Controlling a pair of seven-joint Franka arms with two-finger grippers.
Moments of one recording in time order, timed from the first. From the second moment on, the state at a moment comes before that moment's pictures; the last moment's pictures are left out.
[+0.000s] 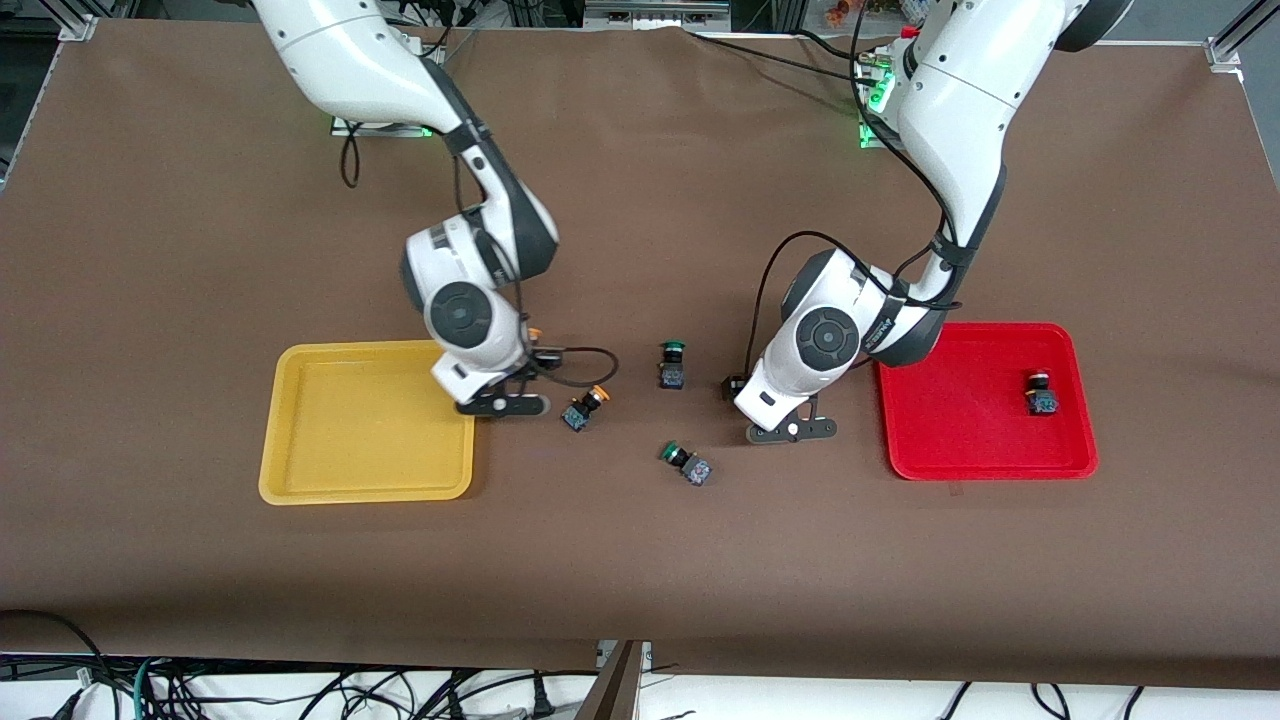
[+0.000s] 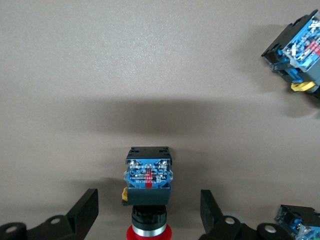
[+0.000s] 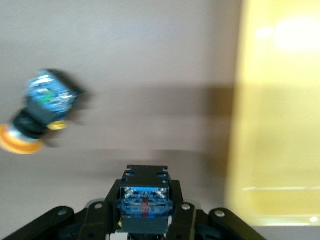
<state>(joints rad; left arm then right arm) -0.34 0.73 -0.16 -1.62 0.01 2.29 -0.57 0.58 0.65 -0.14 -1.60 0.13 2.11 0.32</state>
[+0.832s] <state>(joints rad) -0.32 0.74 -0.14 -1.59 0.01 2.30 -0.58 0.44 0.68 -0.33 -1.71 0.14 2.19 -0.21</state>
